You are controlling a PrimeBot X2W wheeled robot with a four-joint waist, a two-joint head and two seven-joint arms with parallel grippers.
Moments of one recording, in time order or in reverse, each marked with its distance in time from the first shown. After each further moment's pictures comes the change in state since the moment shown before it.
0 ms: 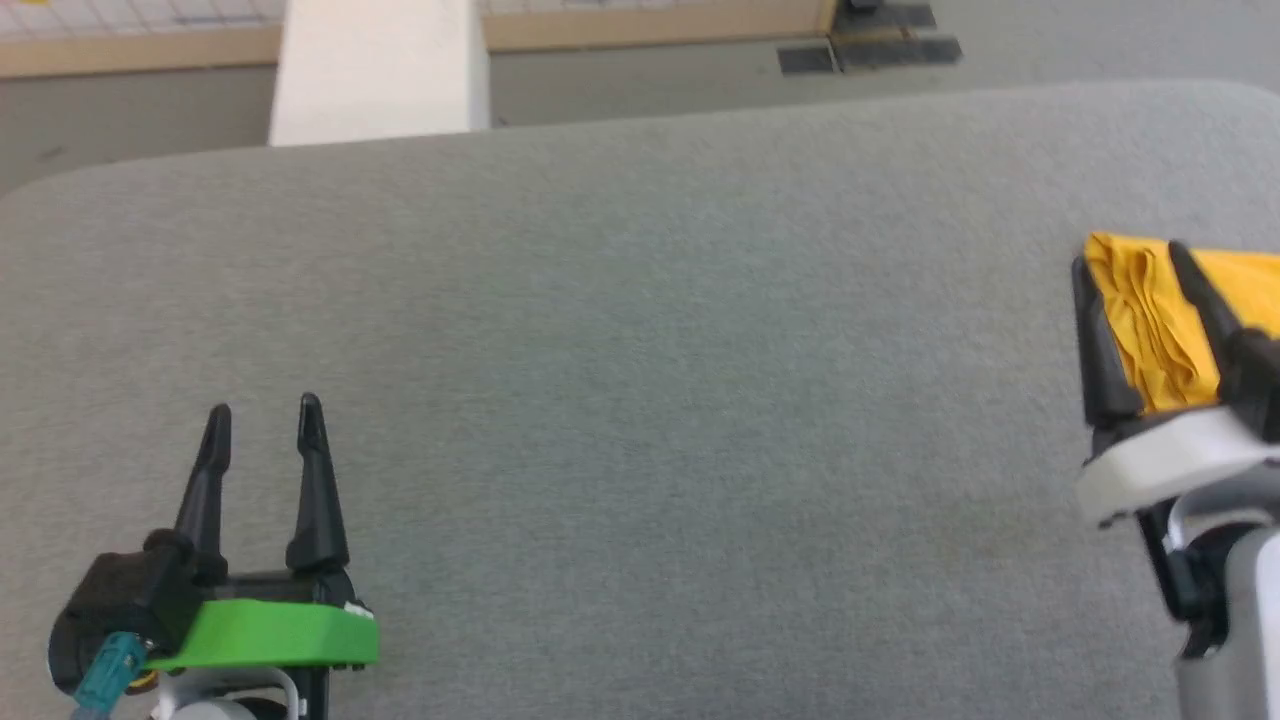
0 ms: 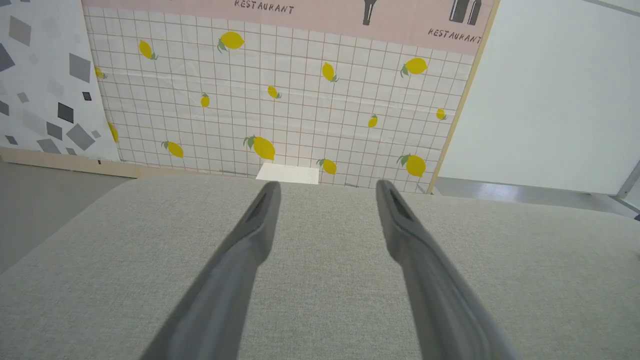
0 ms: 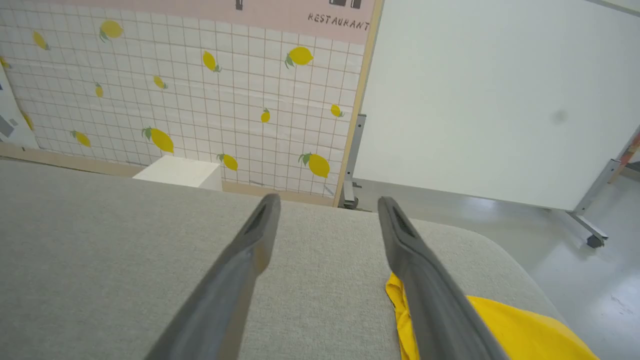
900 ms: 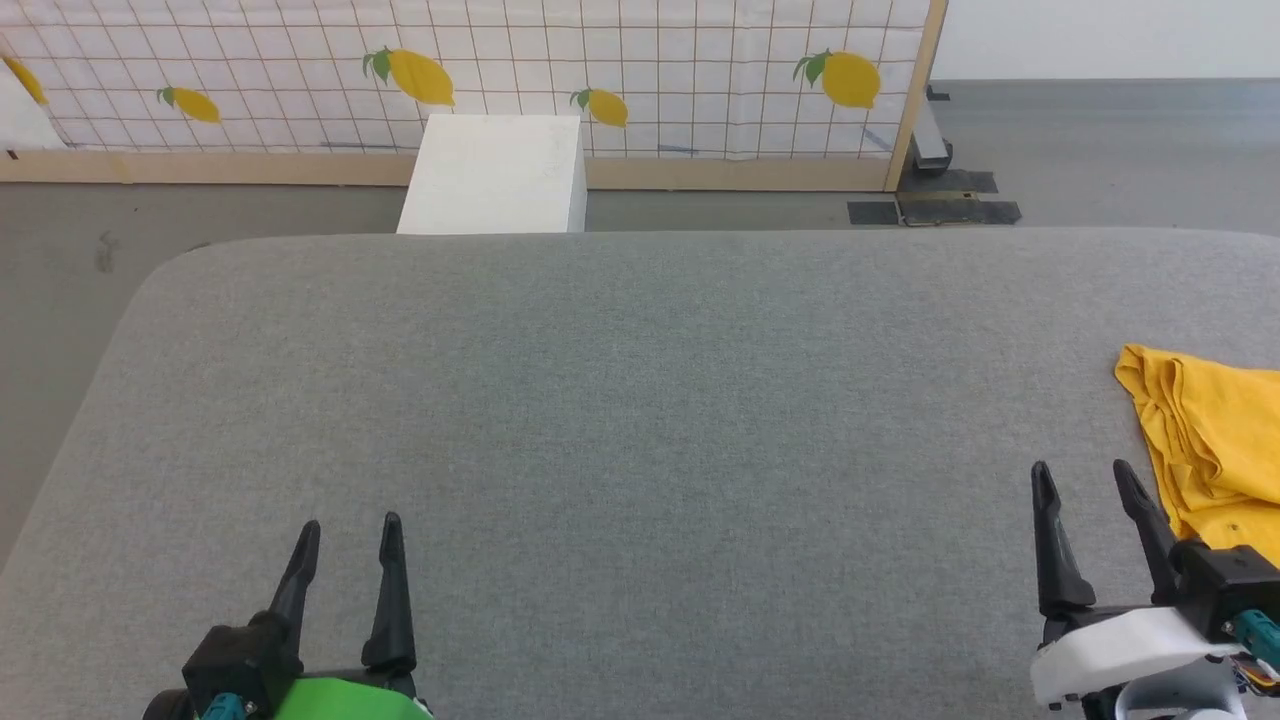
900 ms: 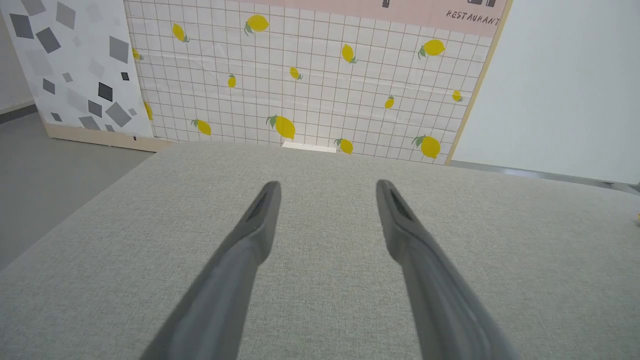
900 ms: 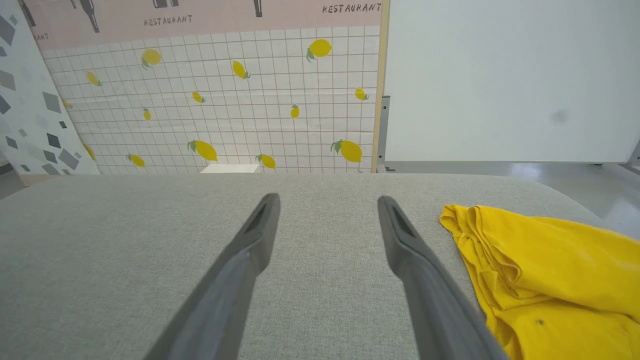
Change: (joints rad) left arm 0.099 -0.058 -0.071 0.132 0.039 -0.019 0.000; right arm 0.274 0.113 -0.030 0.107 0.042 0.000 -0.197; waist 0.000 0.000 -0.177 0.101
